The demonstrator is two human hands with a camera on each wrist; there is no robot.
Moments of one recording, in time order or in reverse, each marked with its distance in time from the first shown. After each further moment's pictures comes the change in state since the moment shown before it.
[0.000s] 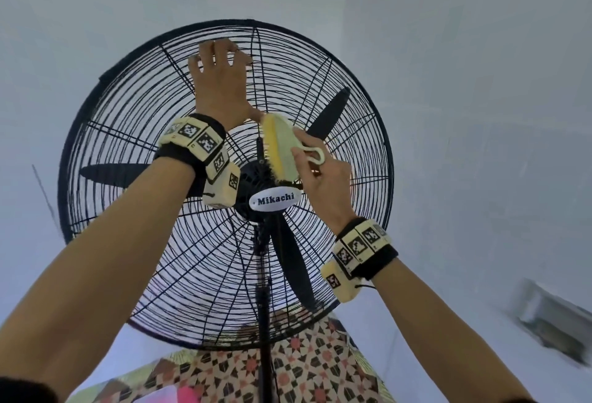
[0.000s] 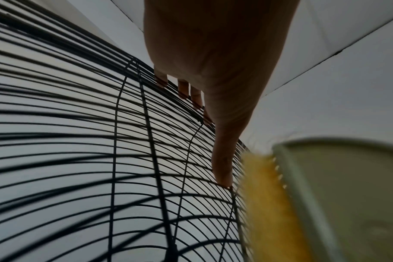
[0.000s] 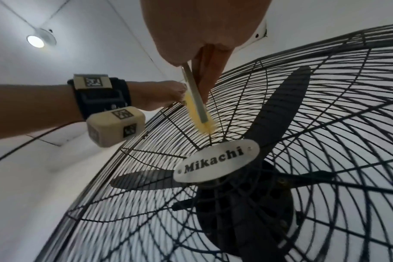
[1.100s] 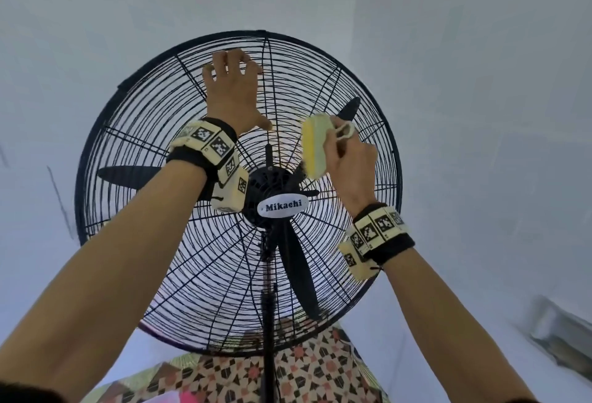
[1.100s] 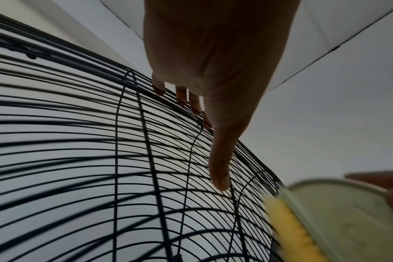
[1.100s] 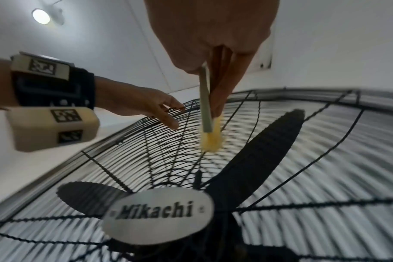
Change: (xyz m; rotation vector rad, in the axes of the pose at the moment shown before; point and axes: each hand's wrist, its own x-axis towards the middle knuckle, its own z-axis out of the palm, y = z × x) left_hand 0.000 -0.005 -0.008 -0.032 -0.030 -0.002; right_hand 0.046 0.009 -0.008 -0.176 0.058 0.049
